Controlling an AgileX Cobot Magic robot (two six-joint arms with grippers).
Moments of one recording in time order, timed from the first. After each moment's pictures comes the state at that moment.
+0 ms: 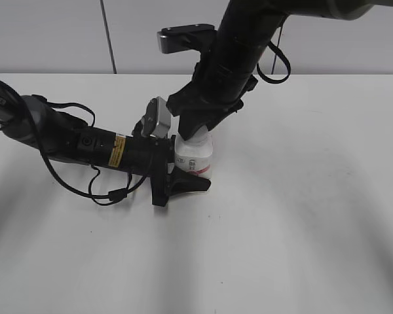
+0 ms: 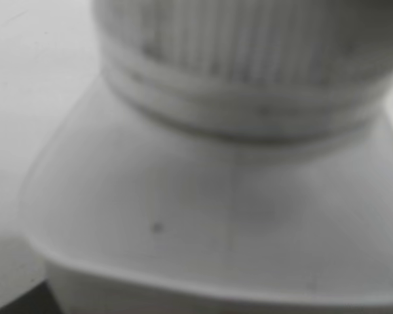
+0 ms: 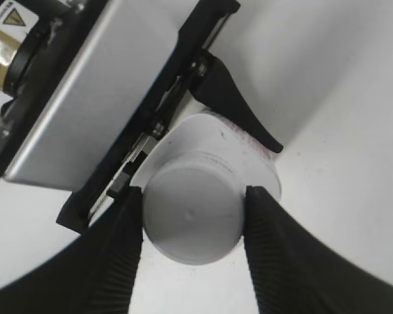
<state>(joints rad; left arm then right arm) -0.30 2.40 -1.31 1.58 -1.03 -0.67 0.58 2.10 -1.73 0.29 1.03 -0.27</state>
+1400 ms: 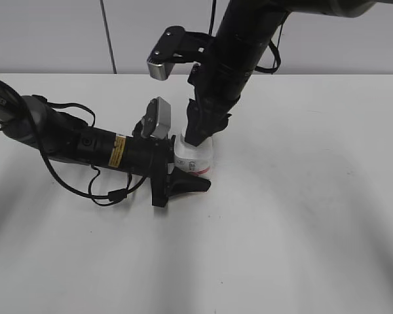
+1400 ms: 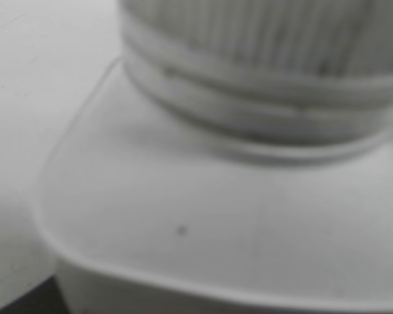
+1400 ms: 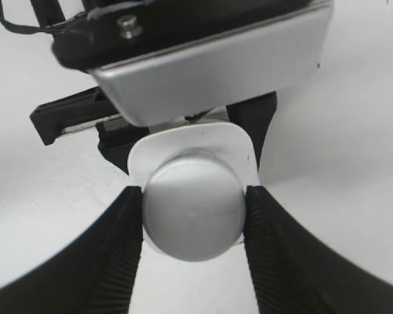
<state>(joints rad) -0.31 2.40 -1.31 1.58 -1.04 -0.66 0.58 2.10 -1.73 0.30 1.06 -0.96</state>
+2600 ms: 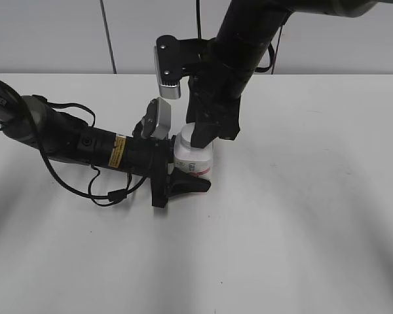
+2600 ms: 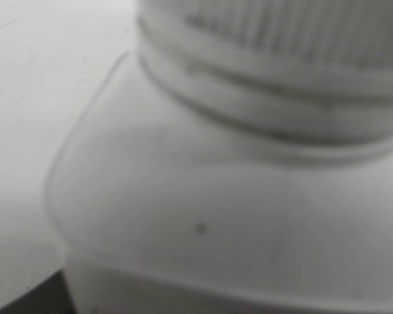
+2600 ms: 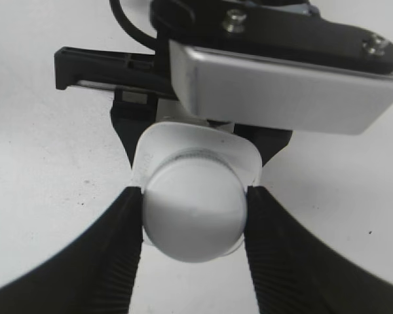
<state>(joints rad) -0.31 2.40 -1.31 1.58 -1.04 -0.65 0.57 2.10 -1.73 0.33 1.07 -1.38</state>
